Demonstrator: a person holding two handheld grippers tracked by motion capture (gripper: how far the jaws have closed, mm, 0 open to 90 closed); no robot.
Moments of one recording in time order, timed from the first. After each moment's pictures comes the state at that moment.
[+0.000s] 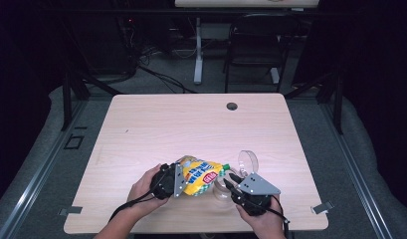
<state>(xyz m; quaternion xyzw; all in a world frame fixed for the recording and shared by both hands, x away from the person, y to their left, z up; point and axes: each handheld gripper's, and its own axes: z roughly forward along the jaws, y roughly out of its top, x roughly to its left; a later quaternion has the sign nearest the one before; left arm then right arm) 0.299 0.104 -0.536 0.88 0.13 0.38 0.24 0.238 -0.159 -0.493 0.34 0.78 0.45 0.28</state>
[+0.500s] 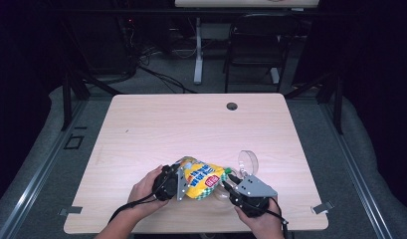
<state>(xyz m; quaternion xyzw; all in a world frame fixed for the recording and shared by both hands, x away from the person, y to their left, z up) 0.296 0.100 -0.543 0.88 0.12 0.40 0.22 0.236 -0.155 -0.495 0.33 0.78 0.44 0.28</state>
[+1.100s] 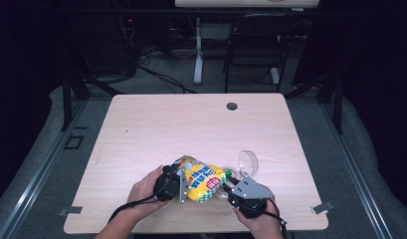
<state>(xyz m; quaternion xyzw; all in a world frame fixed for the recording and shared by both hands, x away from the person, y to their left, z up) 0.294 0.097 -0.542 0.88 0.09 0.42 0.18 0.235 -0.150 -0.498 0.31 0.80 0.42 0.30</state>
